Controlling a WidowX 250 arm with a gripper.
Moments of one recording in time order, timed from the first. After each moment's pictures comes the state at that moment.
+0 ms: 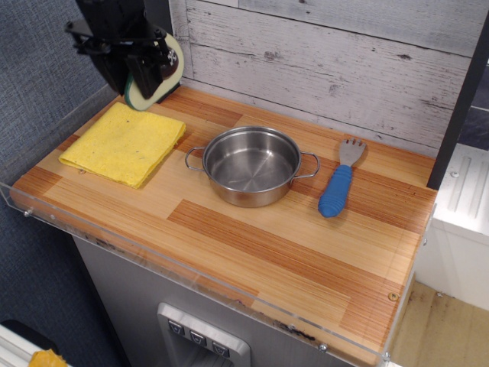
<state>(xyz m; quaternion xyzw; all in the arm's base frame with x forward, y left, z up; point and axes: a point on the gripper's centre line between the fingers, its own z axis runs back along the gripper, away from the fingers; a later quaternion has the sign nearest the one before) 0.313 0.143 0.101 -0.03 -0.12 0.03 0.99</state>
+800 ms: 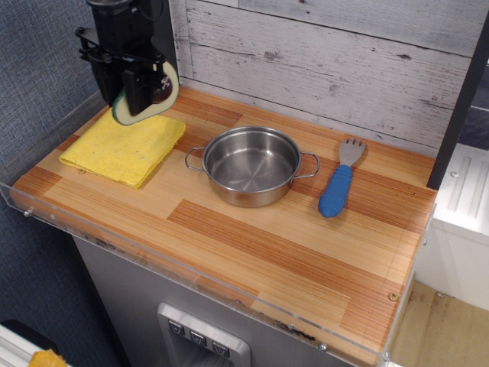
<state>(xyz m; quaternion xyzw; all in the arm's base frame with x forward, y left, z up) 0.307 0.153 0.083 0.04 -0.03 -0.02 1.00</state>
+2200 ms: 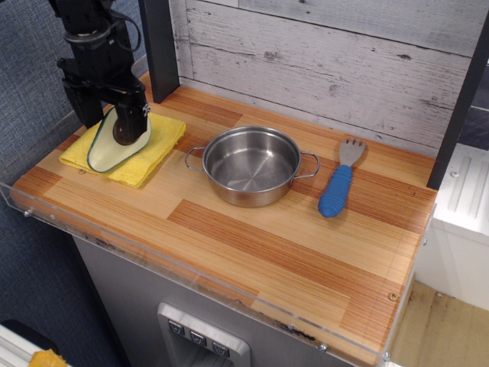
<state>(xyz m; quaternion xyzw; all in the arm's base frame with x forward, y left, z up) 0.293 0.167 0.063 0.03 -0.06 0.00 1.00</state>
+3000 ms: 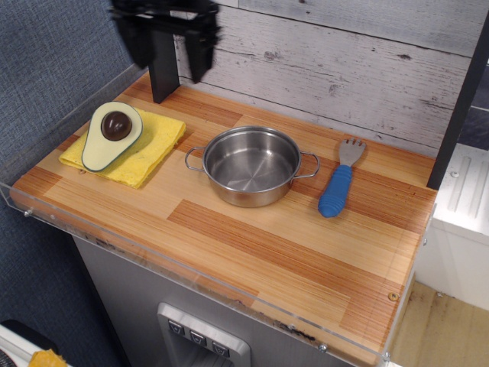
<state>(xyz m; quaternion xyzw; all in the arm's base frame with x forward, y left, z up) 0.312 0.079 0.140 0.02 -0.09 0.02 1.00</state>
